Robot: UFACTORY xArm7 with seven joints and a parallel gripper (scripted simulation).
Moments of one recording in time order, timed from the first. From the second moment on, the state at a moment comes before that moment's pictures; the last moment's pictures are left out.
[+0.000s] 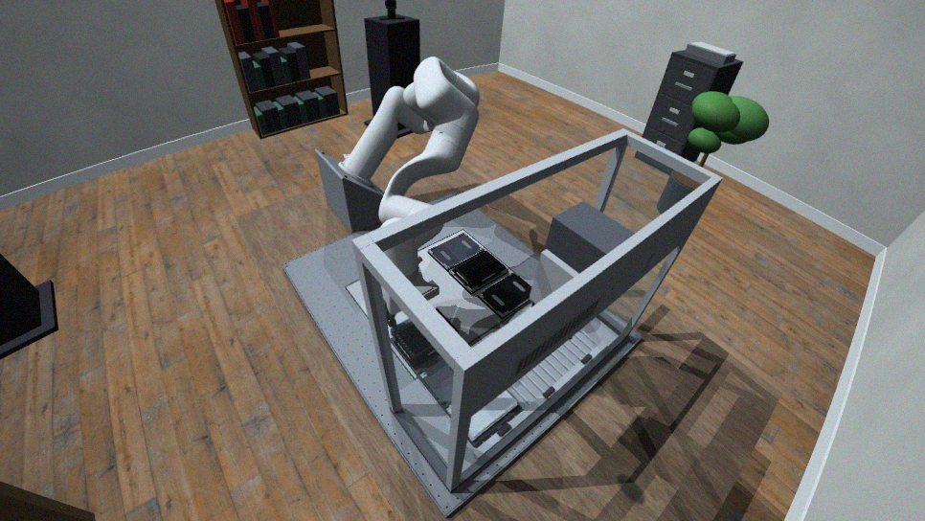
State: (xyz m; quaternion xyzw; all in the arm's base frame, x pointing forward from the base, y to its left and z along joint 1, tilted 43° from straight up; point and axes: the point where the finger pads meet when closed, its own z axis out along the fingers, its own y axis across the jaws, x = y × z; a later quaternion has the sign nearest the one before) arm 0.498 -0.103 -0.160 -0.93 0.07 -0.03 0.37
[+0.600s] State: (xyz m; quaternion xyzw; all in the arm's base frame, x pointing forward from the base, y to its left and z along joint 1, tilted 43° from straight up) arm 0.503 -0.104 -0.160 -0.93 0.07 -0.03 0.37
